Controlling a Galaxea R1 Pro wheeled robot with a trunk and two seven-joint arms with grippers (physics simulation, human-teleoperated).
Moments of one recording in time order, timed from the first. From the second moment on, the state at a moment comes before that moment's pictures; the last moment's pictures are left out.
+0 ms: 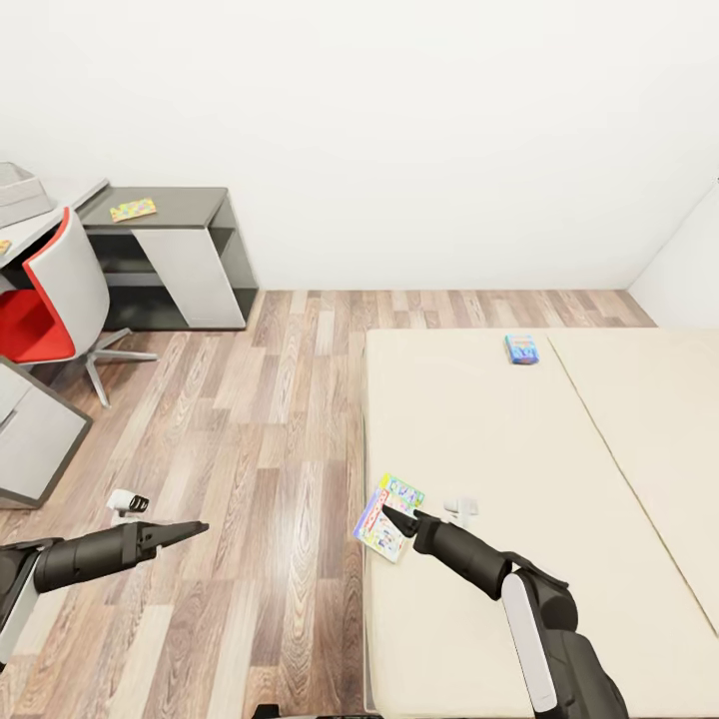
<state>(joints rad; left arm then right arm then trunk) -0.41 0.38 0.28 -1.17 0.17 0.93 -1.57 -0.27 0.16 -0.13 -1.47 -0.25 0.68 0.61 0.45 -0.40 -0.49</state>
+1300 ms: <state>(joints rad) -0.41 0.38 0.30 -1.15 0.17 0.93 -1.57 -0.27 0.16 -0.12 -1.47 -0.25 0.67 0.60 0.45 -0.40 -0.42</state>
